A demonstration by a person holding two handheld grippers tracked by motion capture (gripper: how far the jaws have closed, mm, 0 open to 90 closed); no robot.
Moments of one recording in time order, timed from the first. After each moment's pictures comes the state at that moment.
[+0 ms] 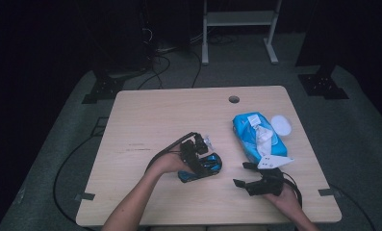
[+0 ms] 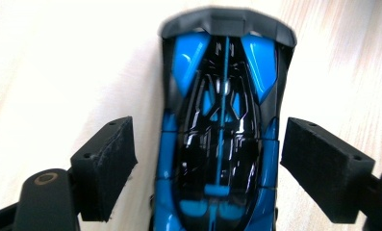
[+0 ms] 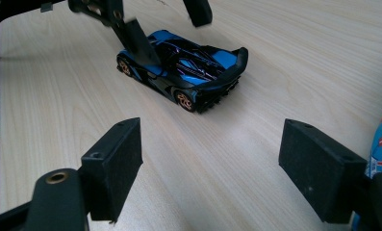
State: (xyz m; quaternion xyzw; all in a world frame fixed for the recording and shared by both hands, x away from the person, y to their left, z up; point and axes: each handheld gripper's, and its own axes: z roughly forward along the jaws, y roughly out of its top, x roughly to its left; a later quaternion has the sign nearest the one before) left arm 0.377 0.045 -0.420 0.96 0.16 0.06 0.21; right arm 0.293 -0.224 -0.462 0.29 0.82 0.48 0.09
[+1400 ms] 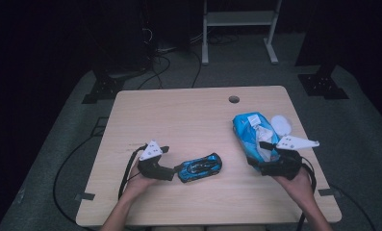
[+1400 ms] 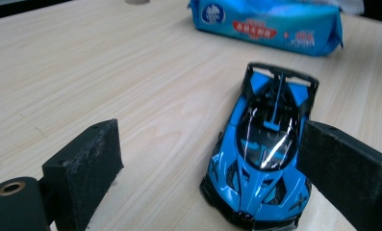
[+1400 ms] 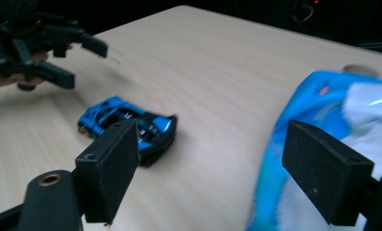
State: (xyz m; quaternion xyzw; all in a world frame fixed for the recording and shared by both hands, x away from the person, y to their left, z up) left arm 0.337 0.170 -0.450 0.80 0.29 0.15 0.51; right arm 0.308 -0.257 -0.400 0.34 0.77 0.51 0.16
